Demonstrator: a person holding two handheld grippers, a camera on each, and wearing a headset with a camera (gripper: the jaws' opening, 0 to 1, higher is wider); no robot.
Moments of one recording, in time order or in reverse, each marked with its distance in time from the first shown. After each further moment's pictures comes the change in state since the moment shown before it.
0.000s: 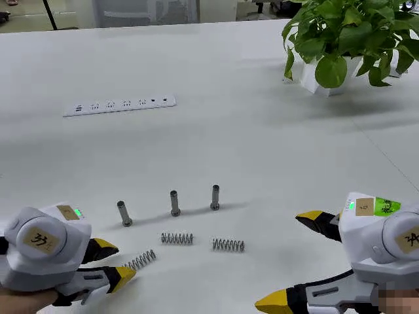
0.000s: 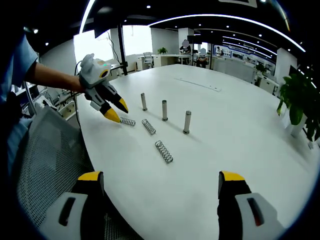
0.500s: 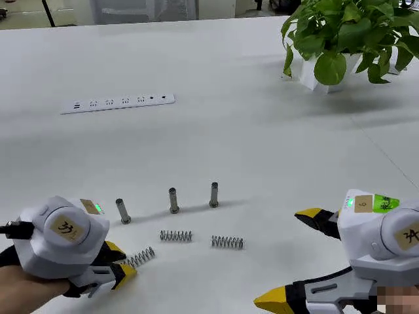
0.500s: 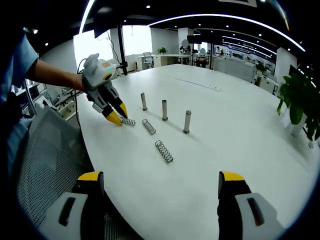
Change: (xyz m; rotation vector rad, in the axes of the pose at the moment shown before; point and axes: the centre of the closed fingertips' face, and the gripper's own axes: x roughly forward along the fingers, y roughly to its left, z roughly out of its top) left arm 0.008 -0.010 -0.008 0.057 0.109 -0.036; right arm 0.000 0.000 -0.001 0.003 0.000 0.001
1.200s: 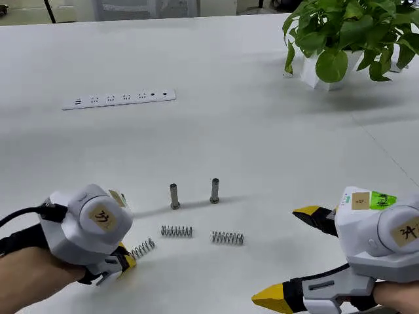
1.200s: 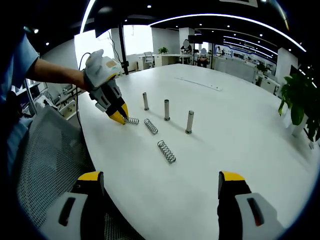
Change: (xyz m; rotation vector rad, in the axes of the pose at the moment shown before) left arm 0.002 0.001 -0.002 0.078 0.138 0.045; right arm 0.002 0.005 0.001 -0.005 0.003 0.007
